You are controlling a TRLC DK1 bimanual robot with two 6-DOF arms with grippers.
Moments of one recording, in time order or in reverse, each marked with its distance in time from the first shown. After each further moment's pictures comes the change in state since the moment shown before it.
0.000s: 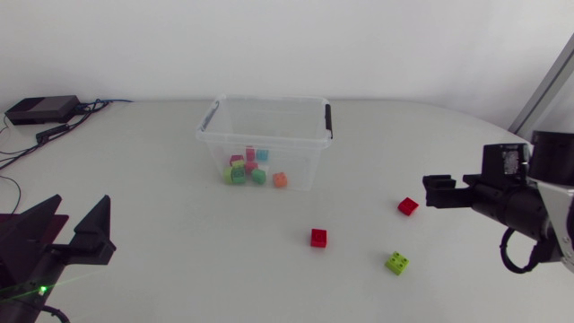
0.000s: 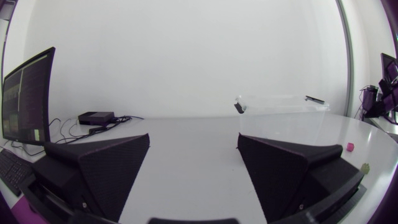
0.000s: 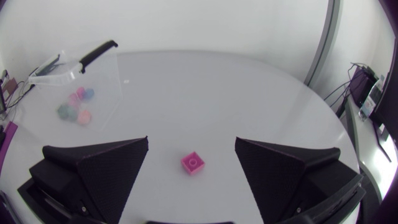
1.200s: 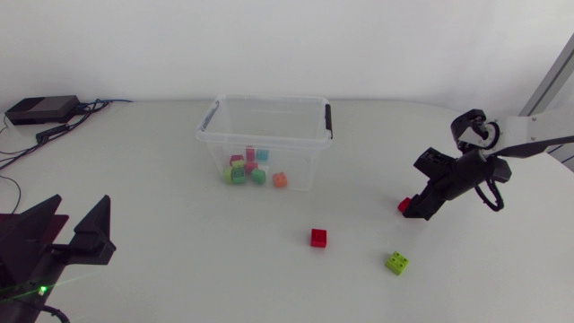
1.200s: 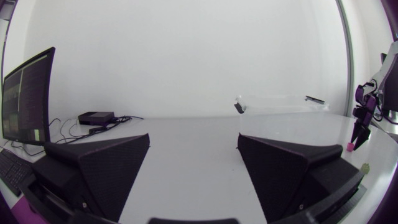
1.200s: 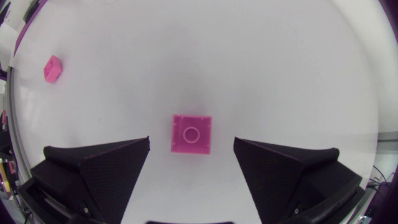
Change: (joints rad) left arm 0.000 0.000 0.000 0.000 0.000 0.000; right arm -0.138 0.865 0.640 -0.569 -0.224 -0.802
